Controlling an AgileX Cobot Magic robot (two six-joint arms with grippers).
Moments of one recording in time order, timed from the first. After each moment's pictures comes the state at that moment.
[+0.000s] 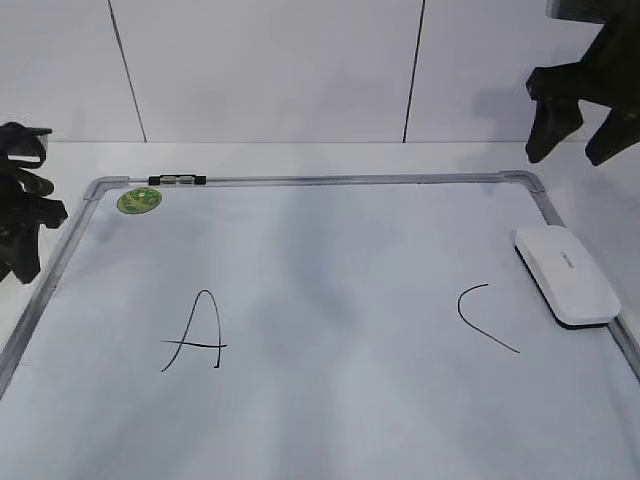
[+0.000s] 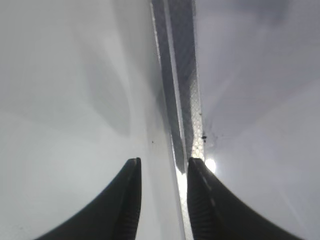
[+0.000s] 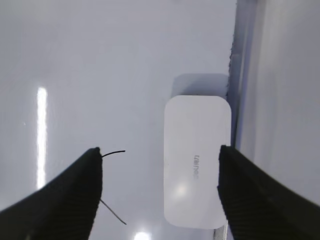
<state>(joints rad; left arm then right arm) -0.06 1.97 -1.39 -0.04 1.12 0.05 0.06 1.86 -1.68 0.12 1.23 -0.06</state>
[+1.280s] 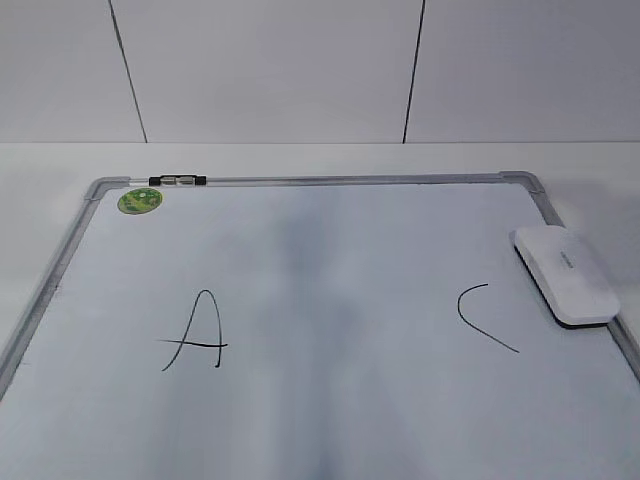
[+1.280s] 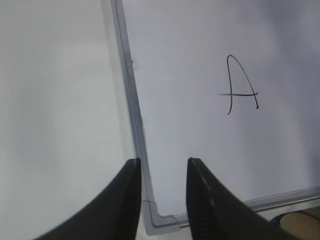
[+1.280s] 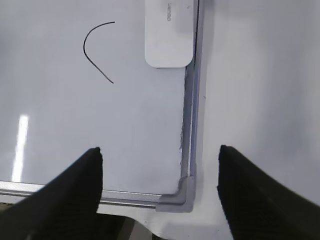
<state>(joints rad) -0.06 0.92 -1.05 -0.17 1.24 0.05 0.06 0.99 -1.02 0.04 1.23 -0.06</state>
